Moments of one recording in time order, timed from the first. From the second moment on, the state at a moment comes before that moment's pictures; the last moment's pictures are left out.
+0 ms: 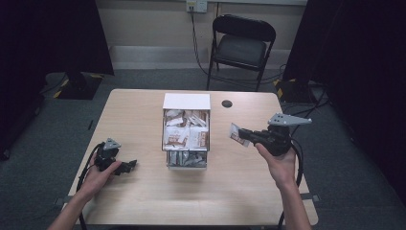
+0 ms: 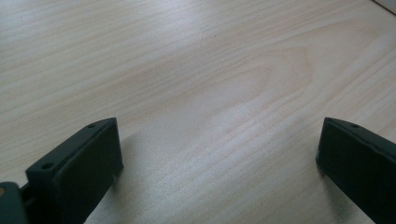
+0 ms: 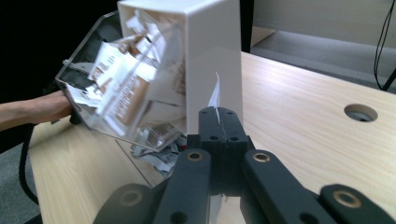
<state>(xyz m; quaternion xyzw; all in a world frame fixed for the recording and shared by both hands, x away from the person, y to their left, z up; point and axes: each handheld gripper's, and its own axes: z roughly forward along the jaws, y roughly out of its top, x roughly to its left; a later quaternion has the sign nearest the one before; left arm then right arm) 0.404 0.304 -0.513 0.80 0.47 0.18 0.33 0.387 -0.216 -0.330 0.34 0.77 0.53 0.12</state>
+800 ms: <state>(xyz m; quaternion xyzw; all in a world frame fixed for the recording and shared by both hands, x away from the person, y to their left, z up) 0.404 0.304 -0.513 0.80 0.47 0.18 0.33 0.424 -0.193 -0.396 0.37 0.81 0.45 0.08</state>
